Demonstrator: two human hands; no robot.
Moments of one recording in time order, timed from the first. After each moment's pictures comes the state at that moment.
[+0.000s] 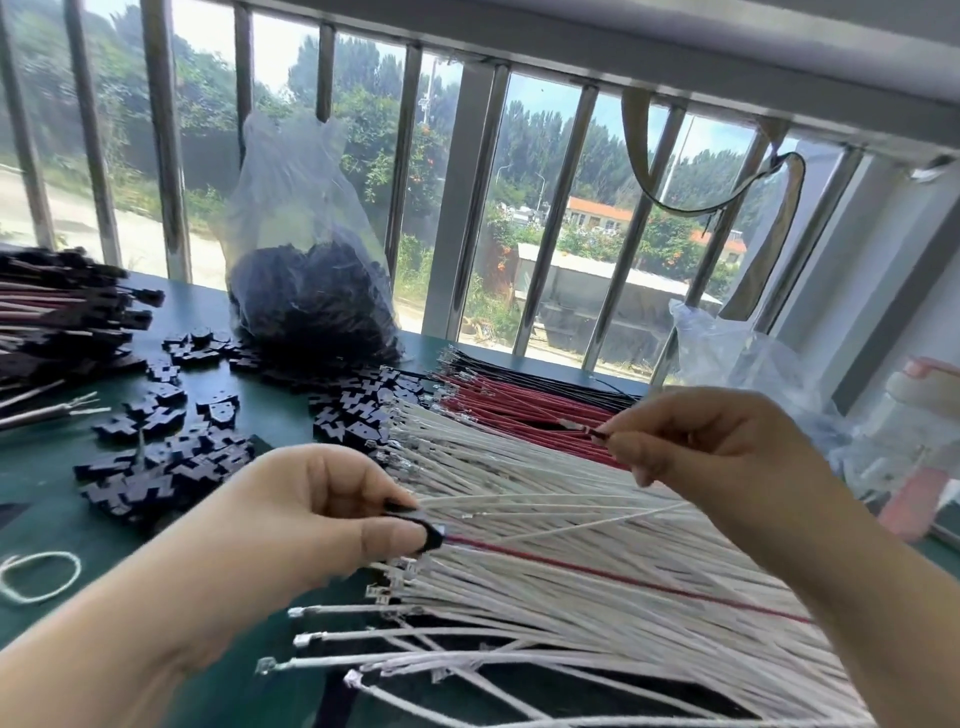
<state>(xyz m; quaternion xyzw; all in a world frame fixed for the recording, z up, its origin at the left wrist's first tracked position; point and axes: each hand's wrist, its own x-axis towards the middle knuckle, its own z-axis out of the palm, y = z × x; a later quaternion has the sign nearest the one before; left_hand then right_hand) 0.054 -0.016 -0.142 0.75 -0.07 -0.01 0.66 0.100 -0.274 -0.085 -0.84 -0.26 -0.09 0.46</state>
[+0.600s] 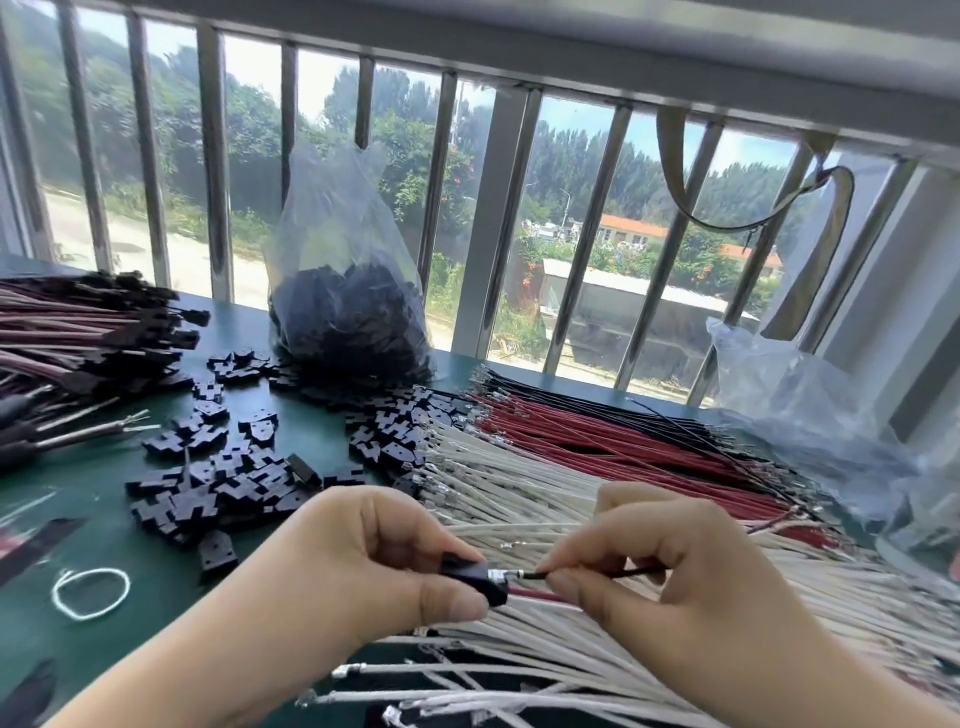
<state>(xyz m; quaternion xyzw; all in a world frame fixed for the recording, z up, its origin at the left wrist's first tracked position) 0.053 -0.021 -0.143 0.73 -0.09 -0.02 0.67 0.078 -0.231 -0.114 -0.85 -0.36 -0.09 0.38</state>
